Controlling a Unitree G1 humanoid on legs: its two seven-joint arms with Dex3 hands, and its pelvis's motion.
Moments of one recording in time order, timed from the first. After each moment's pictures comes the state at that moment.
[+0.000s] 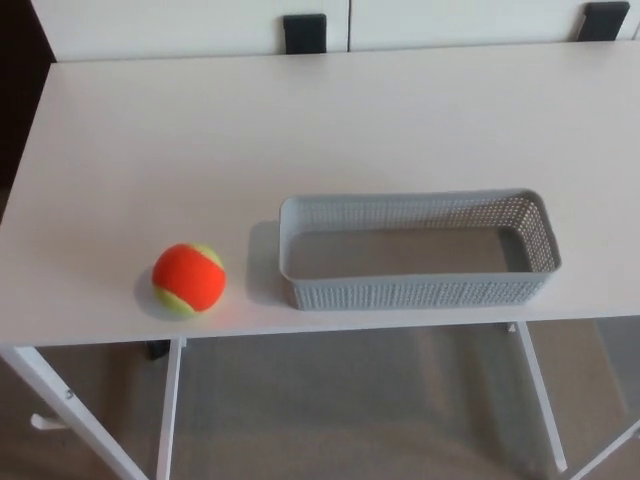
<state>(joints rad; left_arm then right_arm) 0.42 0.41 0.20 0.32 -0.24 0.11 -0.35 0.27 -0.26 -0.24 0.77 0.09 -0.34 0.10</state>
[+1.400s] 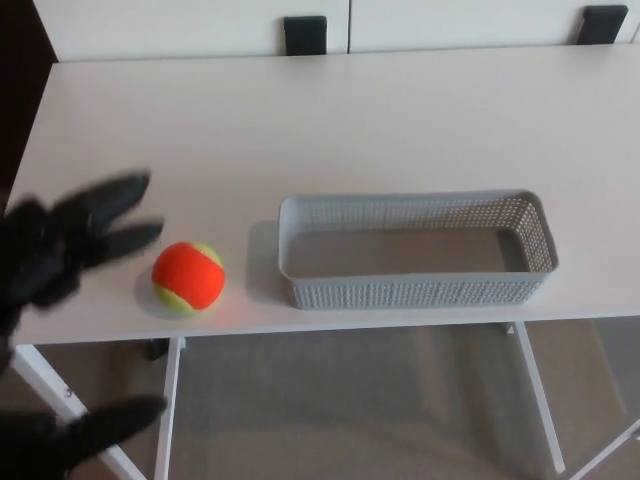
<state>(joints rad) 0.37 0.45 0.36 -0.82 -0.38 -0.06 -0.46 0.26 -0.27 -0.25 0.75 0.09 -0.34 0.11</state>
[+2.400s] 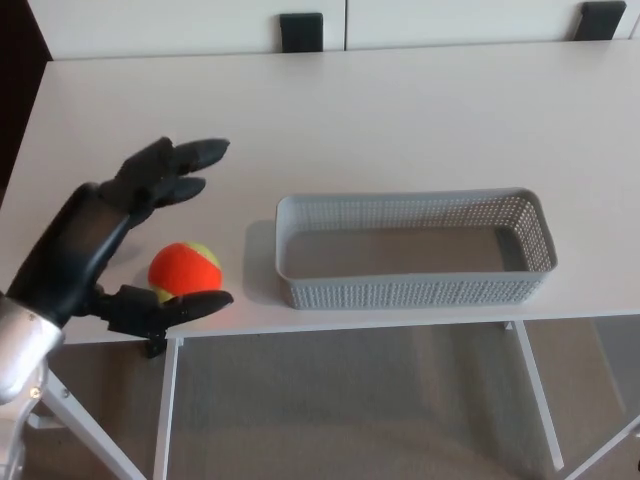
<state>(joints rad) -0.08 0.48 -0.03 -0.10 0.12 -0.08 -0.25 0.22 -0.27 -0.24 0.74 0.08 -0.33 0.10</state>
